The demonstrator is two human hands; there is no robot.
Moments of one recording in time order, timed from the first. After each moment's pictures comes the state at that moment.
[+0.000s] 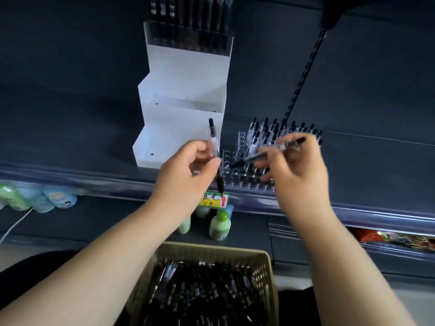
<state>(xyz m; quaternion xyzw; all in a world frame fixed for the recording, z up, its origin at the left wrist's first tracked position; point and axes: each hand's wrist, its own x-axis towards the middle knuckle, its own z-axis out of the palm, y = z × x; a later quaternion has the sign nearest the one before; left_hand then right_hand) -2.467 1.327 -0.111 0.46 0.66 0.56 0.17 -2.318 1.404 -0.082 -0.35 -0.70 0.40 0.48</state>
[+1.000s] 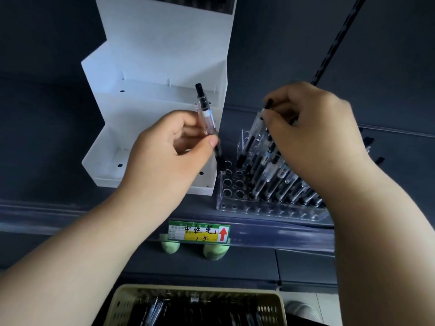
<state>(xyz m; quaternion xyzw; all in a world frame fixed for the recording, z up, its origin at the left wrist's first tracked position) -2.514 1.406 -0.116 0.43 0.63 0.62 0.20 -2.374 1.503 -0.063 -0.40 -0.85 0.14 0.31</state>
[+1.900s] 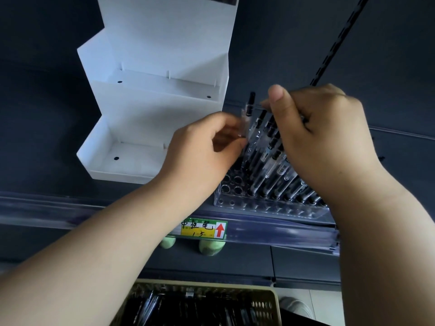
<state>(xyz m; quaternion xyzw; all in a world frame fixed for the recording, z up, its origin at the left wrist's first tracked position) -2.496 1.436 -0.128 0.51 0.63 0.57 0.15 -2.367 1.500 -0.068 -0.36 -0.87 0.04 0.34</state>
